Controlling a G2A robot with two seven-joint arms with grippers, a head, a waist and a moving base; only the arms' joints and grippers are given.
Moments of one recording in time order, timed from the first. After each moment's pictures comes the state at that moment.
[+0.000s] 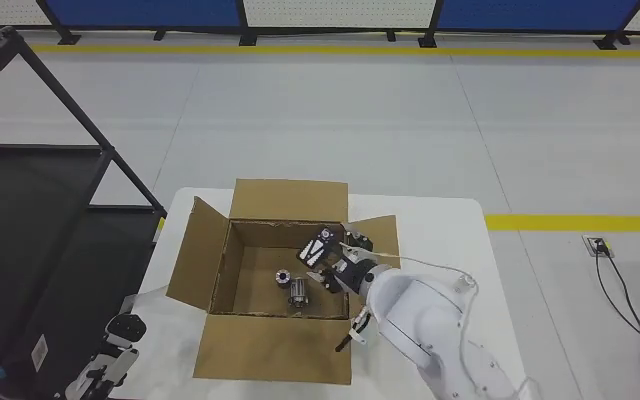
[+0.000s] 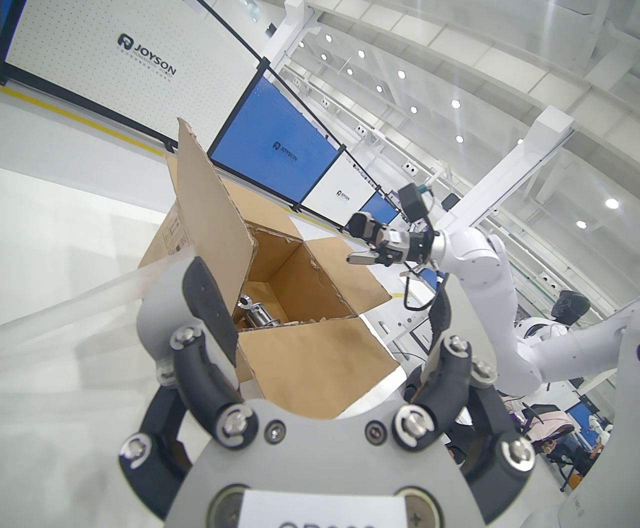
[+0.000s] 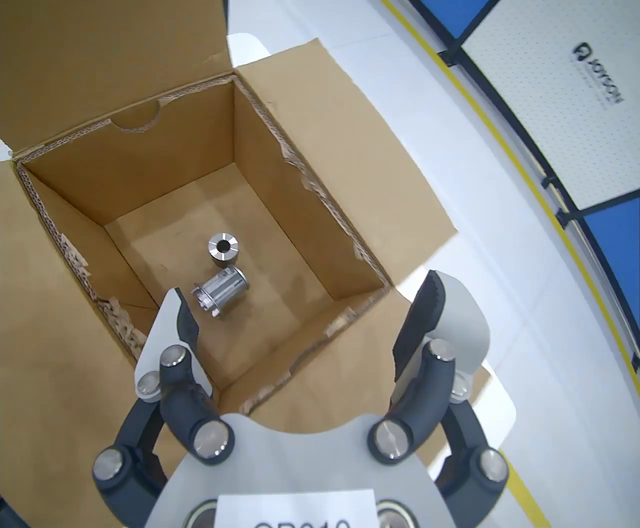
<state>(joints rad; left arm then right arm) 1.79 -1.13 -2.00 -1.77 0.03 -0.99 -0.39 -0.92 -1.40 1.06 -1.92 -1.51 -0.27 0.95</state>
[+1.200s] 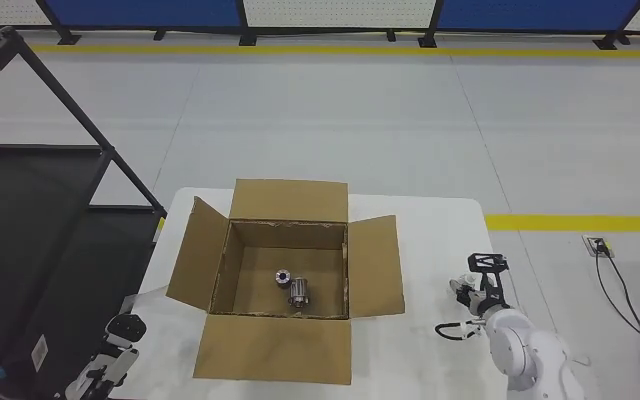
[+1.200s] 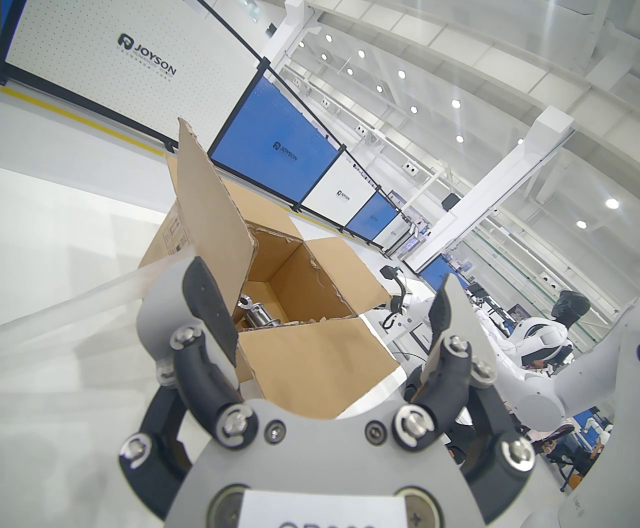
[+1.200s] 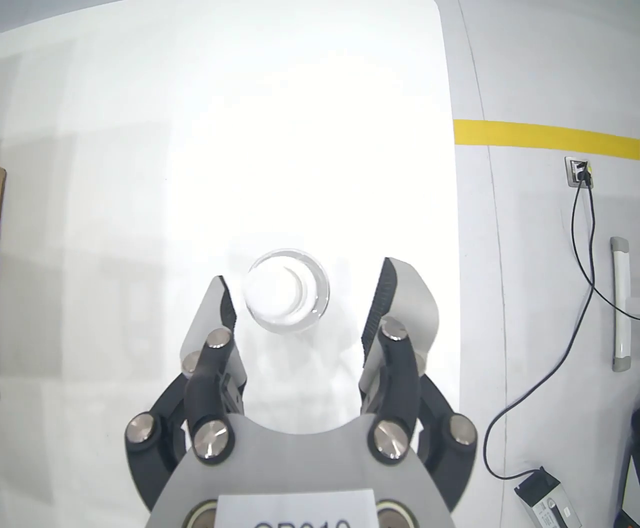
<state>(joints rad) 1.79 -1.13 -2.00 -1.77 0.03 -0.99 -0.39 -1.19 -1.34 1.63 -1.55 -1.33 -0.03 0.69</state>
